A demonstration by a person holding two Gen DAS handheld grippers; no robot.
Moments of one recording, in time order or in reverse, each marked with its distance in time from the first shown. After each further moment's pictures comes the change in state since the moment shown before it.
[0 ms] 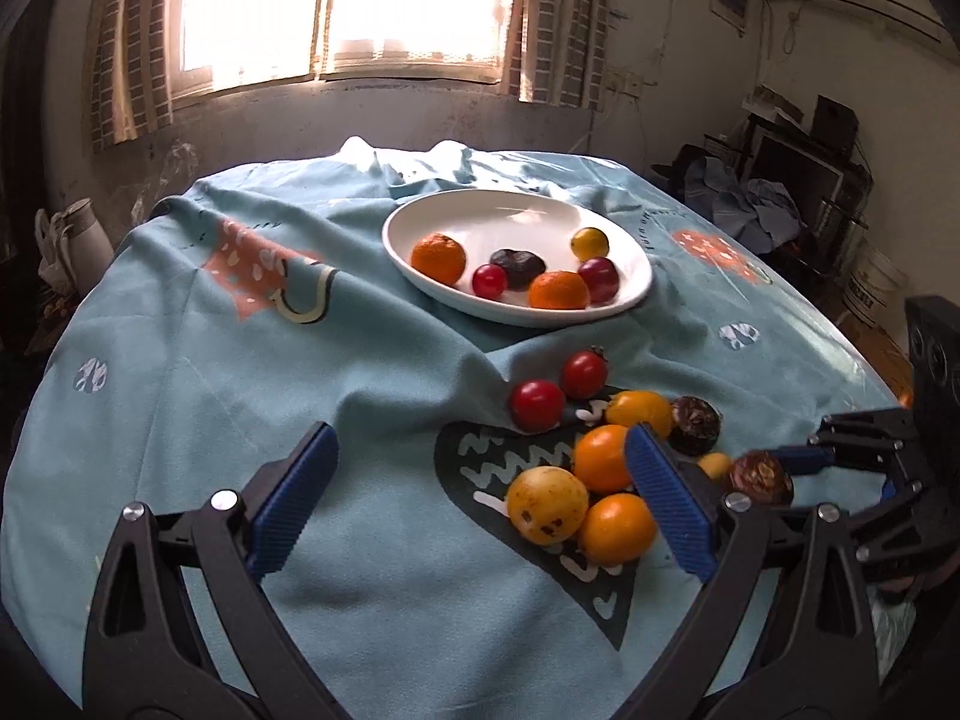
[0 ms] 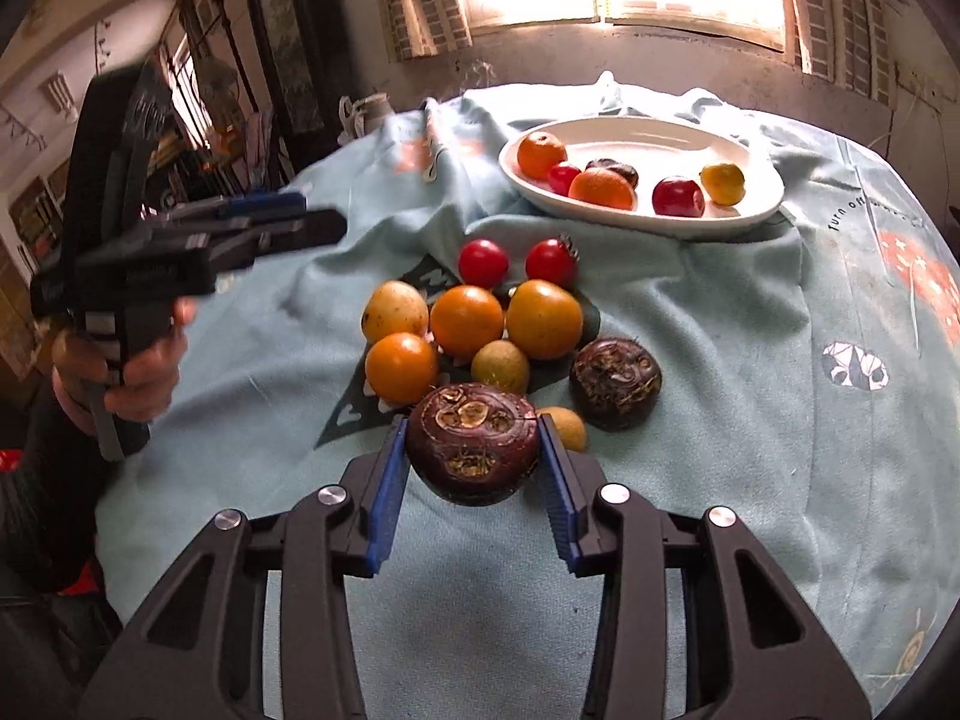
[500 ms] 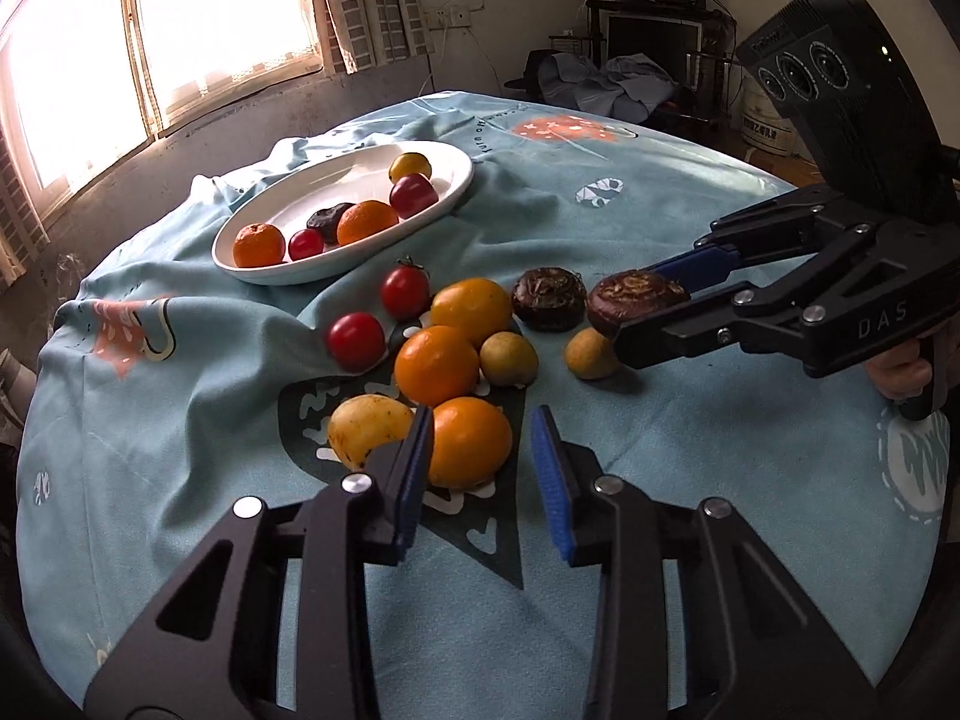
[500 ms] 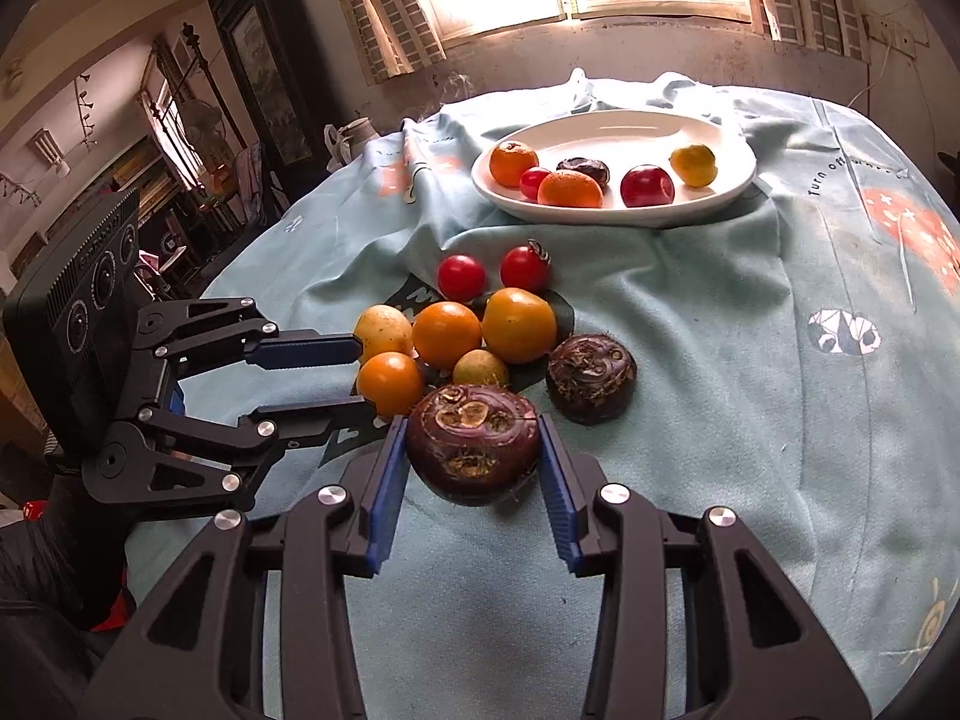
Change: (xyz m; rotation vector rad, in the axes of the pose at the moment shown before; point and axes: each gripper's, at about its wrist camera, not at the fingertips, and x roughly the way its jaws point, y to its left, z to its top) left arm 0.023 -0.067 -0.036 0.346 0.109 -0.105; right arm -0.005 -0.012 0.000 0.079 0.002 0.020
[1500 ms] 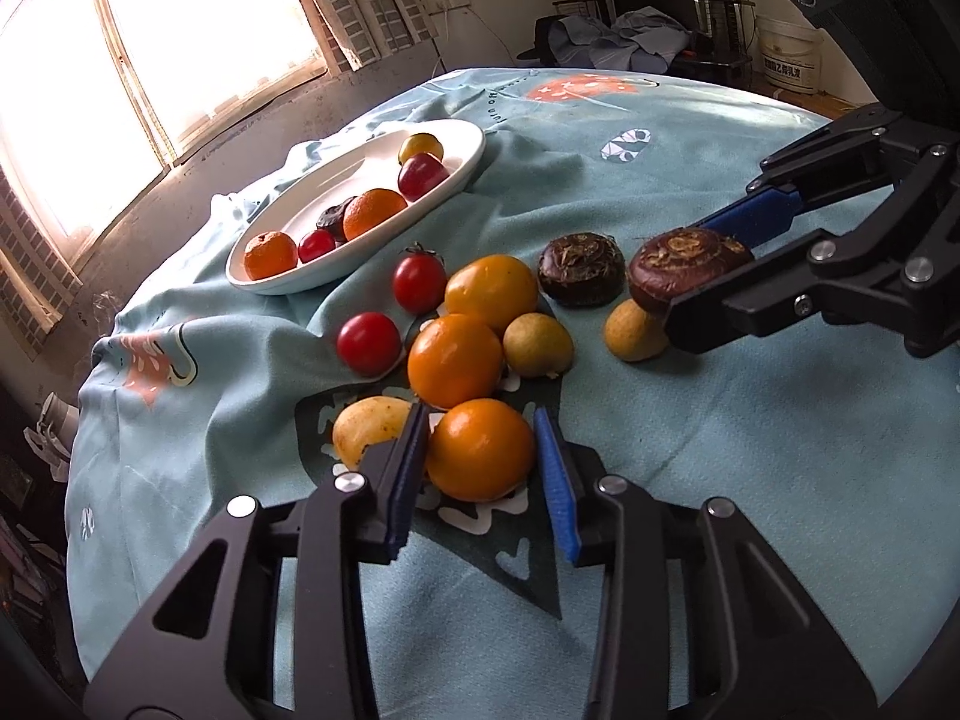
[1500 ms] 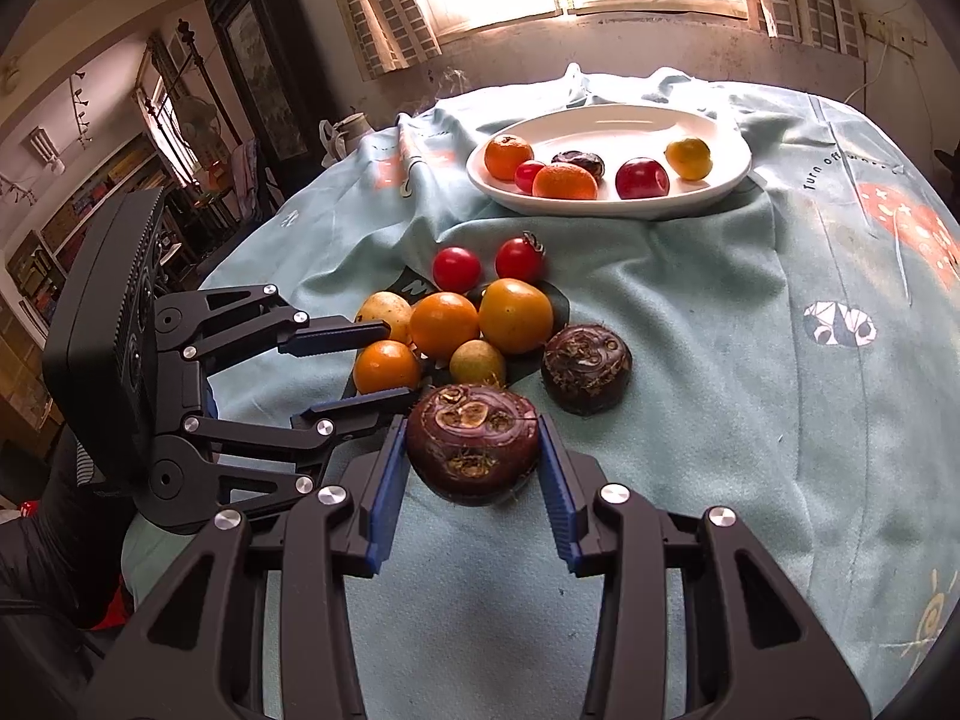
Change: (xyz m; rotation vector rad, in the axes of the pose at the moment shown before) left arm 0.024 -0.015 0.002 0.110 0.048 0.141; right arm 0.001 0.000 -0.002 0.004 0.012 -0.011
